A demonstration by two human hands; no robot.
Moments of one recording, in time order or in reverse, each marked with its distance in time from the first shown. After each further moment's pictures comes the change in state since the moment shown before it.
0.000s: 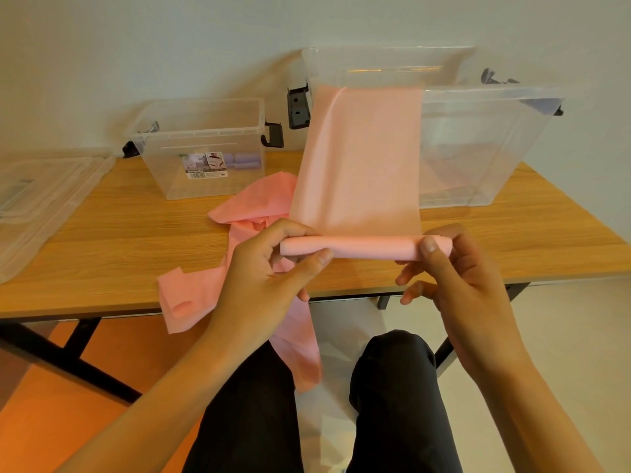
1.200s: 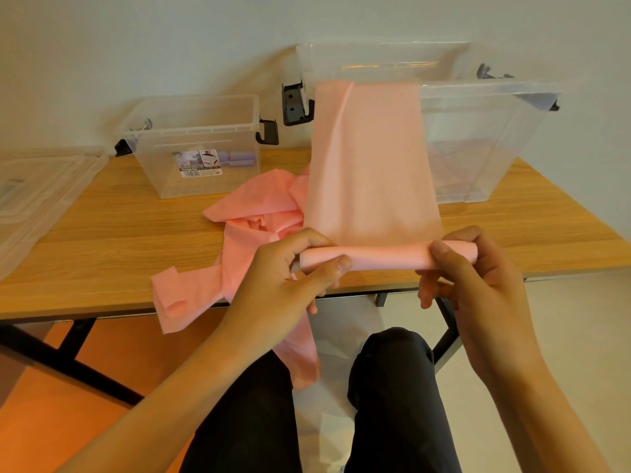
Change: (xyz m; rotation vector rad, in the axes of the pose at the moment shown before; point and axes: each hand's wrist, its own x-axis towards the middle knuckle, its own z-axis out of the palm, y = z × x) left_hand 0.000 0.002 0.012 0.044 -0.143 -0.097; right_hand -0.003 0.002 -0.015 0.066 0.057 -0.032
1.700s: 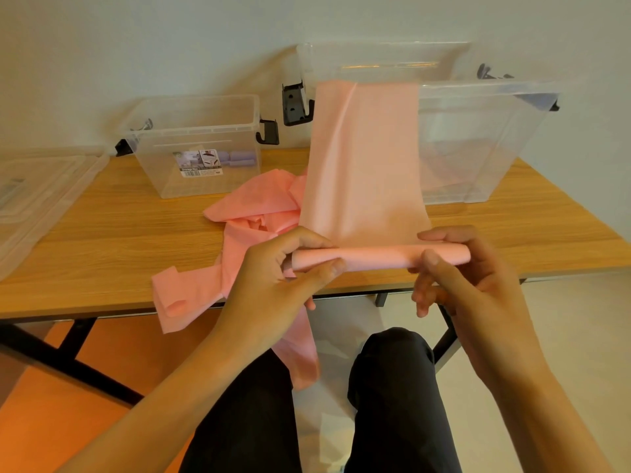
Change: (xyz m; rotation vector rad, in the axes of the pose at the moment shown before) left_hand -0.002 0.001 -0.002 -0.019 0.050 0.049; right_hand -0.004 -0.006 0.002 0.034 -0.067 0.030
